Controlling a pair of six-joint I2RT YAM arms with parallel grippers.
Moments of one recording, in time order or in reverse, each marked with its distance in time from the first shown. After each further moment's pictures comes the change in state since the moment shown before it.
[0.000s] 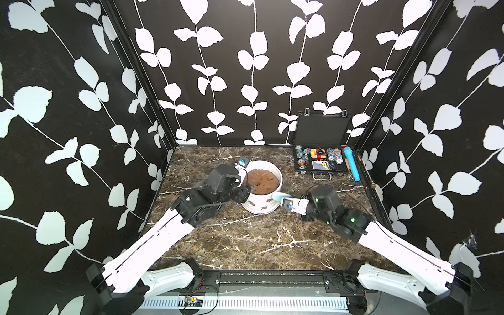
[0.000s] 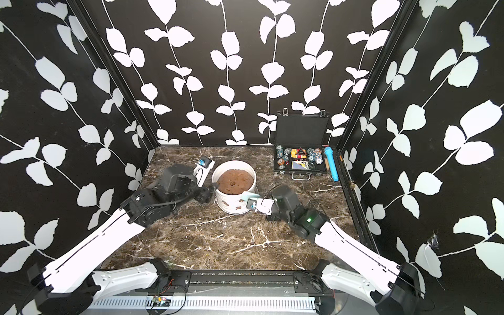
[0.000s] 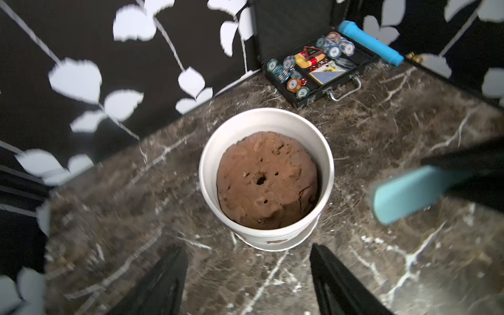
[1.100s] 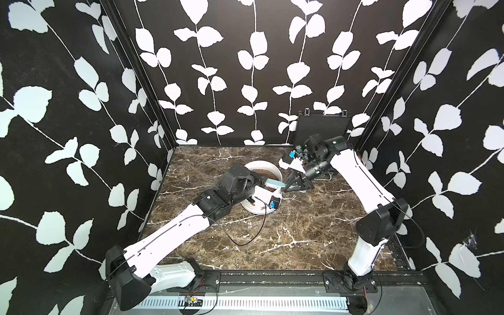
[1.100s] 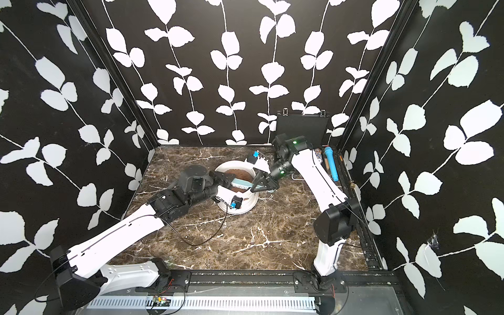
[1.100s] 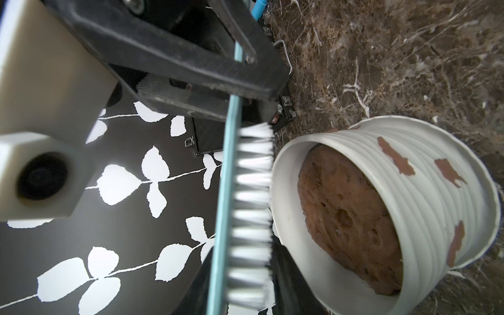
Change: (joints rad) left arm -0.067 0.077 -0.120 0.404 0.232 1.606; right arm -0.424 0.793 1.115 -1.166 -1.115 -0.147
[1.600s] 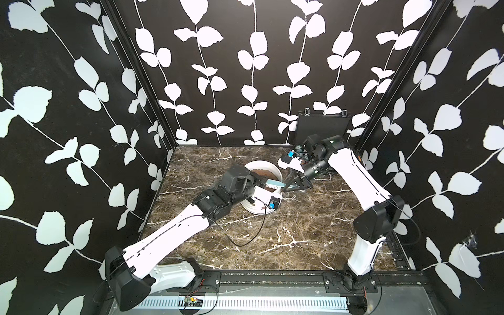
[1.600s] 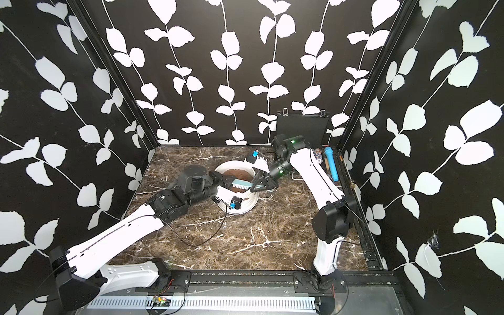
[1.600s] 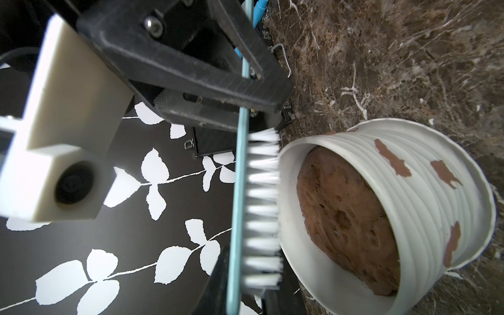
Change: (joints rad) left arm 0.001 -0.006 0.004 -0.009 0.017 0.005; right arm 0.000 0.056 0.037 -0.039 -0.018 -0.021
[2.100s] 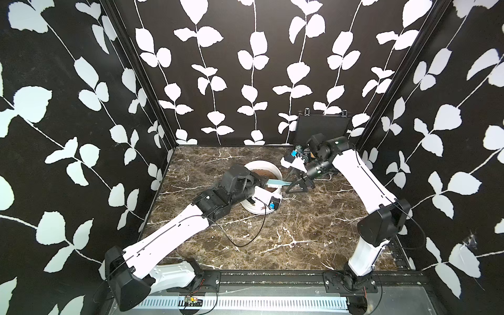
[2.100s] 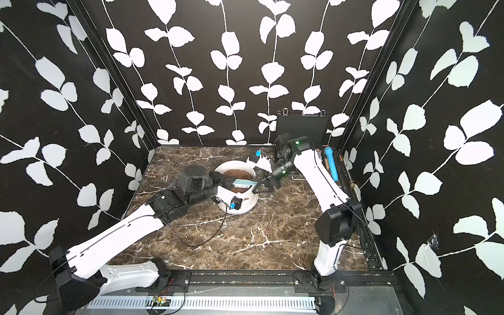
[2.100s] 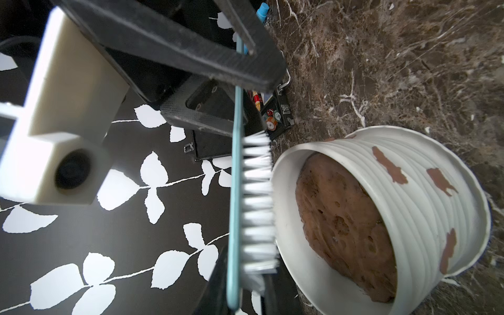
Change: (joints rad) left arm 0.000 -0.001 0.000 0.000 0.011 -0.012; right arm -0.021 -0.046 -0.040 0.050 0.019 0.041
